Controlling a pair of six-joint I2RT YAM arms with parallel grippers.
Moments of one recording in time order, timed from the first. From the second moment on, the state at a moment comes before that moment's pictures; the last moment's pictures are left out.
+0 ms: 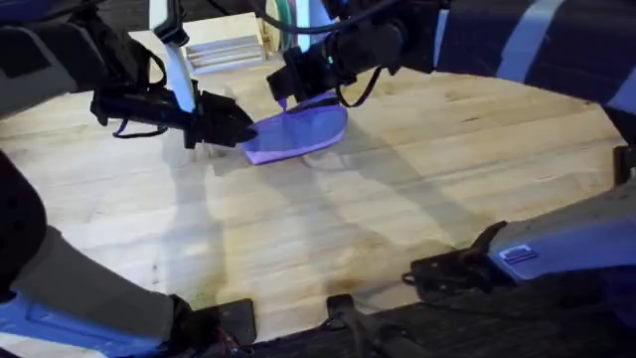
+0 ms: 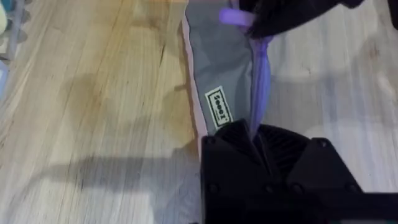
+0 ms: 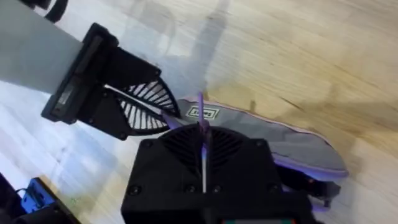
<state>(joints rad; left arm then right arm) 0.03 1.89 1.26 -1.01 0.99 1.41 0.52 1.61 1.23 -0.47 -0.28 0.24</state>
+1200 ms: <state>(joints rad) 0.01 1.89 1.26 -1.01 0.99 1.41 -0.01 1.73 1.23 -0.62 -0.26 0.13</state>
